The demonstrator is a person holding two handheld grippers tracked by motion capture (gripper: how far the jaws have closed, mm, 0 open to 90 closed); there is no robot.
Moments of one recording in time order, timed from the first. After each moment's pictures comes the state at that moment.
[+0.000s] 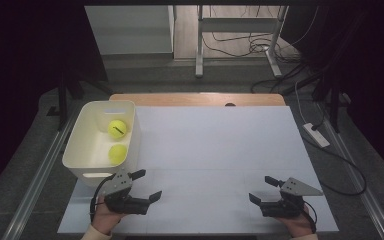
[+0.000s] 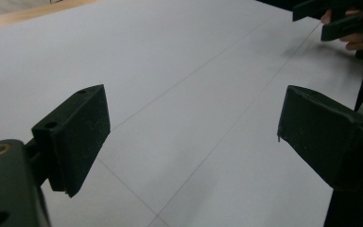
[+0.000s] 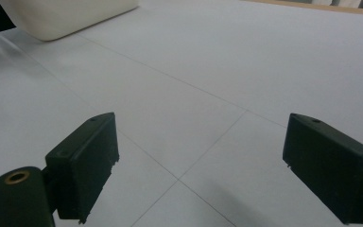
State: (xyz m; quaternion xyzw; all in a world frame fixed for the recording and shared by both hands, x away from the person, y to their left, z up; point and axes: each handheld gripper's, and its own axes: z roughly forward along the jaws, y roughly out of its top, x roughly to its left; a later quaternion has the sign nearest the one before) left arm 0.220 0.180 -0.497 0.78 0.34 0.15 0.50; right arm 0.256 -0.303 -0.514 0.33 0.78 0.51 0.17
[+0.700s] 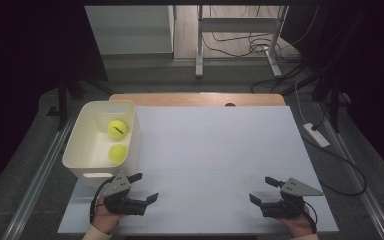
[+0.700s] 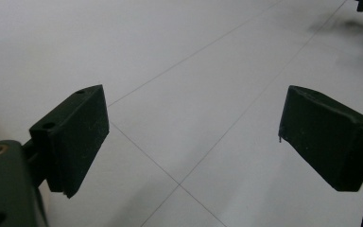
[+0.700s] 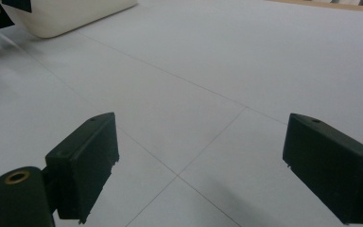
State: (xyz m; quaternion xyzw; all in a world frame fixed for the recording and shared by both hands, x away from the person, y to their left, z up) left arm 0.225 0.190 -0.521 0.78 0.35 0.14 0.49; right arm 0.255 -0.304 -0.516 0.33 0.78 0.51 0.17
